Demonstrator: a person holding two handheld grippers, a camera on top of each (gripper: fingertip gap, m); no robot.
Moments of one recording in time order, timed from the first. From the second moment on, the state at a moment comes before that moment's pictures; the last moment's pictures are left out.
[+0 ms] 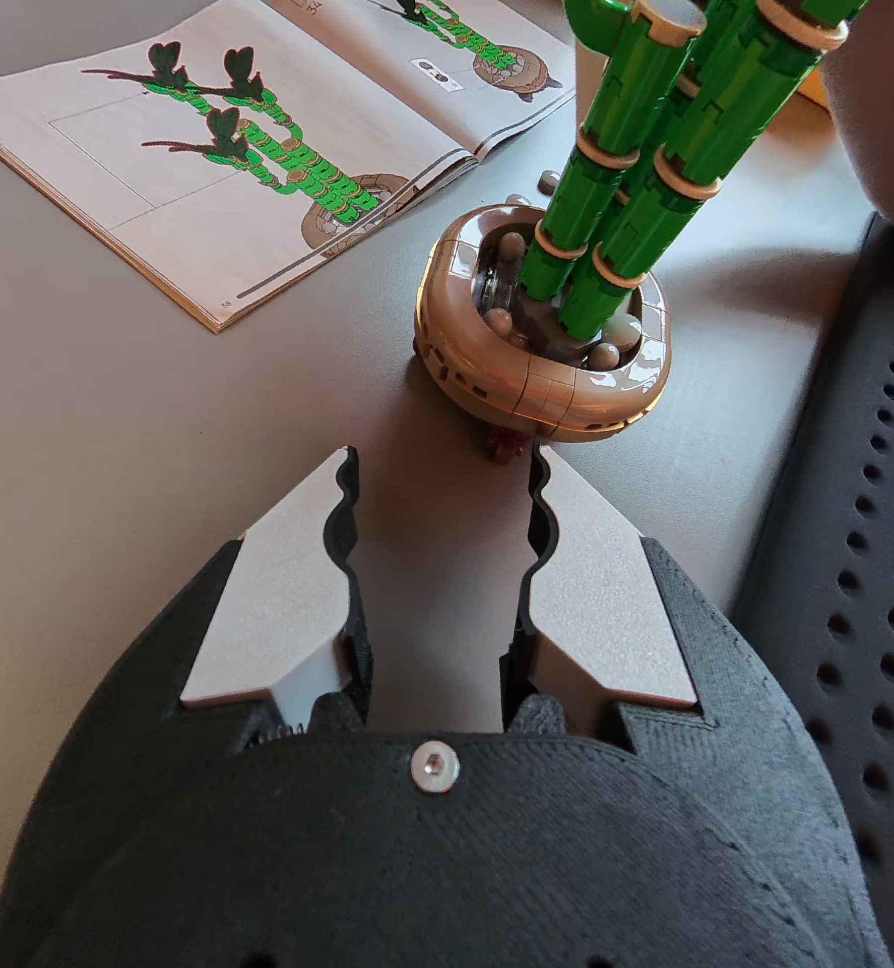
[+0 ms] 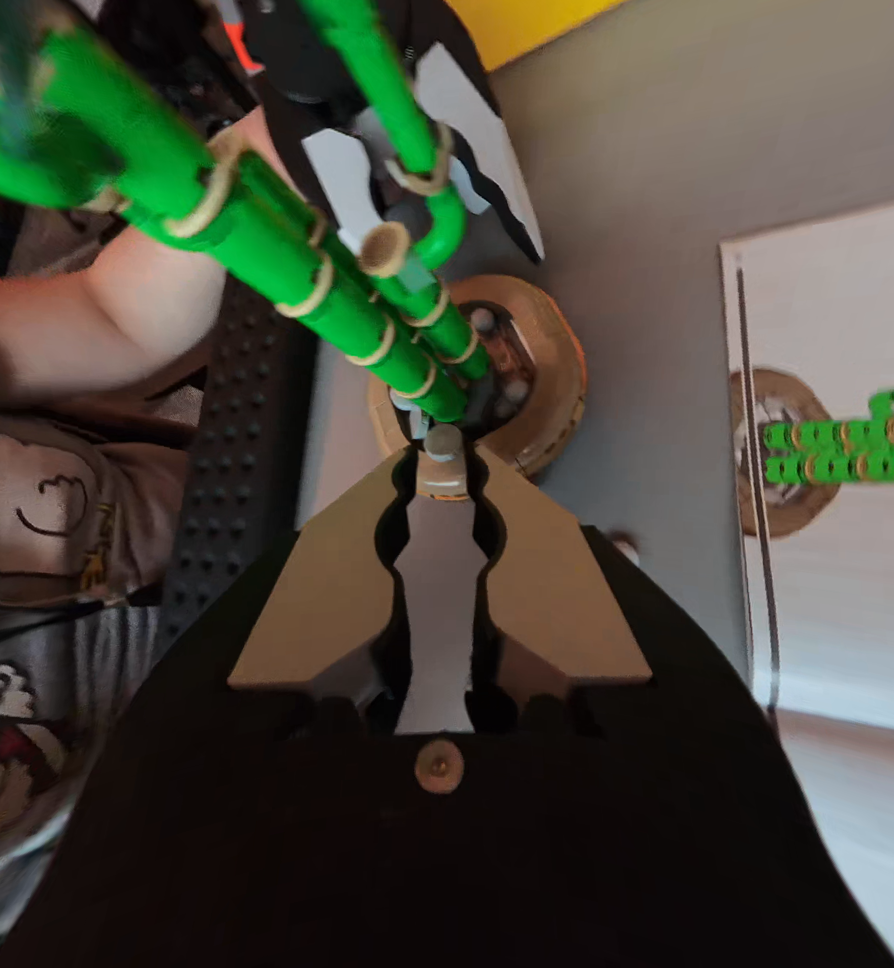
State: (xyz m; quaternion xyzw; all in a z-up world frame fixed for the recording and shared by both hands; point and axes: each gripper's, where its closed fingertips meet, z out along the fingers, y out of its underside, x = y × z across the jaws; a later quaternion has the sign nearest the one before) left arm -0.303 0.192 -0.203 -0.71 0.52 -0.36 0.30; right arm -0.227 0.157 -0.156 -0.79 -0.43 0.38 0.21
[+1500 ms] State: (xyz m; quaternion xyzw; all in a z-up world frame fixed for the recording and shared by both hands) left arm -0.304 0.192 -0.205 -0.71 0.52 -0.36 0.29; right arm -0.234 0.161 -0.161 -0.69 -0.59 0.22 0.35
